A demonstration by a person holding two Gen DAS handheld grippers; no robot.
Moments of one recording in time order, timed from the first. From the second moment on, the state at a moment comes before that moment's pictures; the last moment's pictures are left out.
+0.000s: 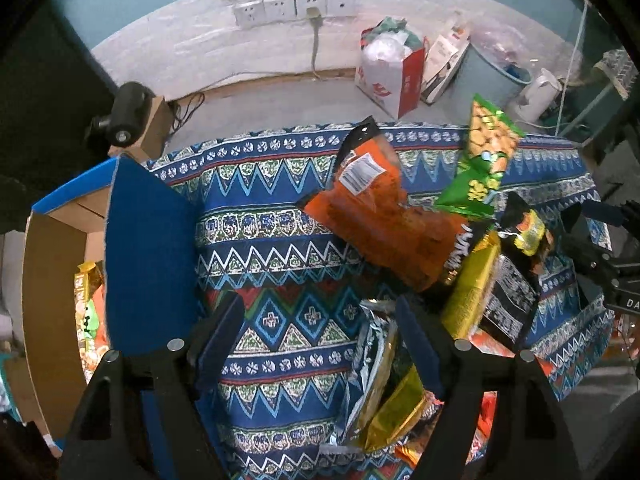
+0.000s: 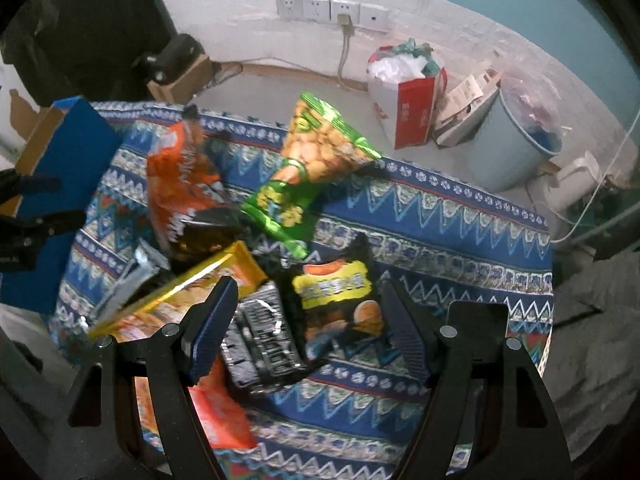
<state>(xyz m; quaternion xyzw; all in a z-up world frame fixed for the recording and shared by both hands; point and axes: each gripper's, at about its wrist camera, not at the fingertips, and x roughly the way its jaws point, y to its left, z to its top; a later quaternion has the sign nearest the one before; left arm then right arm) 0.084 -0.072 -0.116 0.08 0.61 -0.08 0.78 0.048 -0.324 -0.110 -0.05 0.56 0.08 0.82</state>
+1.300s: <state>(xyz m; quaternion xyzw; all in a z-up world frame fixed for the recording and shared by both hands) 0.138 -0.078 -0.155 -0.16 0.64 -0.05 0.75 0.075 -0.355 -0.186 -0.05 0.61 0.06 0.79</state>
